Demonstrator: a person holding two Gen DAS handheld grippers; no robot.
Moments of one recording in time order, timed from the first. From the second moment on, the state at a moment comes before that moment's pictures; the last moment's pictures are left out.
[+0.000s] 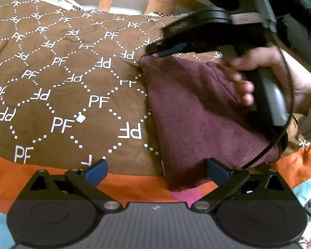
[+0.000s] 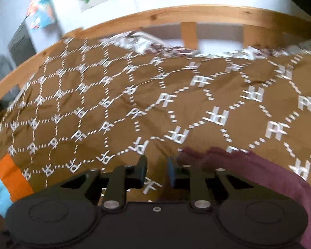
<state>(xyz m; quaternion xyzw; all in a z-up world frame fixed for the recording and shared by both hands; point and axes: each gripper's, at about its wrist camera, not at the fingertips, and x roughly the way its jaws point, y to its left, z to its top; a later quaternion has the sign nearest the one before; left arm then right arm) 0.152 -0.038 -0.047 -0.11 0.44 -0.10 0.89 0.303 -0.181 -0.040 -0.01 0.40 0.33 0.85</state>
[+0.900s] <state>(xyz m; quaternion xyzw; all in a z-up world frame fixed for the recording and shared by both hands) 0.160 -0.062 -0.006 -0.05 0.49 -0.06 0.87 0.161 -0.372 -0.042 0.10 0.30 0.21 0.93</state>
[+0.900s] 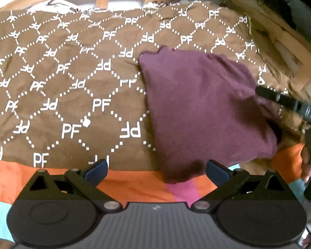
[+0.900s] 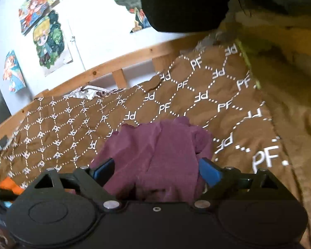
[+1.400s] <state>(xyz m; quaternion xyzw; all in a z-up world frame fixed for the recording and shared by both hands) 0.149 -0.063 -0.013 -0.09 0.48 0.02 0.87 0.094 -0.364 -0.043 -0.02 0.32 0.19 0.93</state>
